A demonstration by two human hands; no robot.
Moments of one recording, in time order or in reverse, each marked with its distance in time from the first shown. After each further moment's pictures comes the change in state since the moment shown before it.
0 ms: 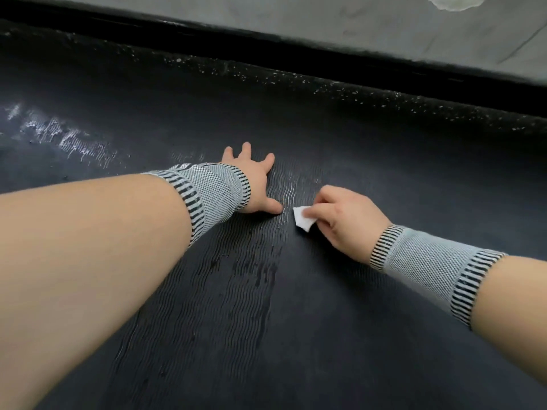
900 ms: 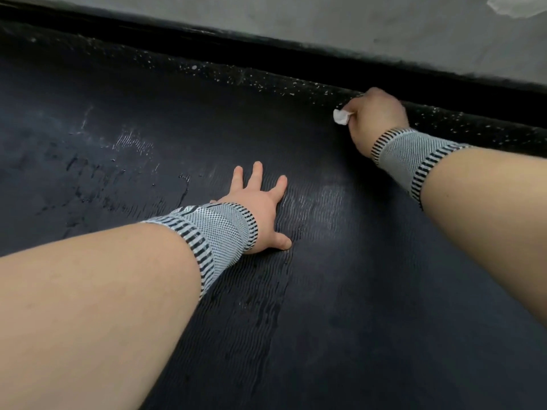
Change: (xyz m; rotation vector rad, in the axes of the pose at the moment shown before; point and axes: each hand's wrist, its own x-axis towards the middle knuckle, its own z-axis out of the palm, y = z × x) left_hand 0.018 -0.003 0.008 -0.165 -0.114 -0.036; right_hand 0.158 0.116 -0.033 -0.185 0.155 0.444
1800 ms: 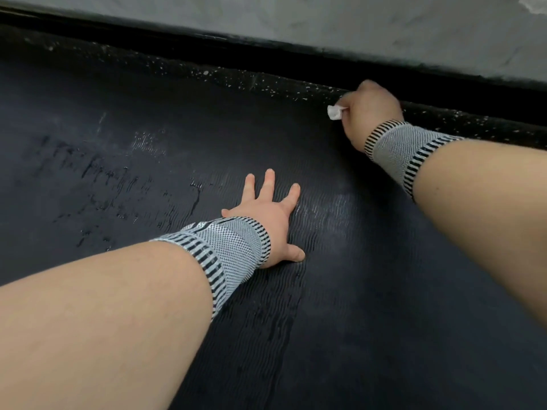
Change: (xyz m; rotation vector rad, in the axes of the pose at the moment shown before) left_hand -0.001 0.000 0.000 -0.010 -0.013 -0.018; right_hand 0.030 -0.020 0.013 0.011 0.021 -0.063
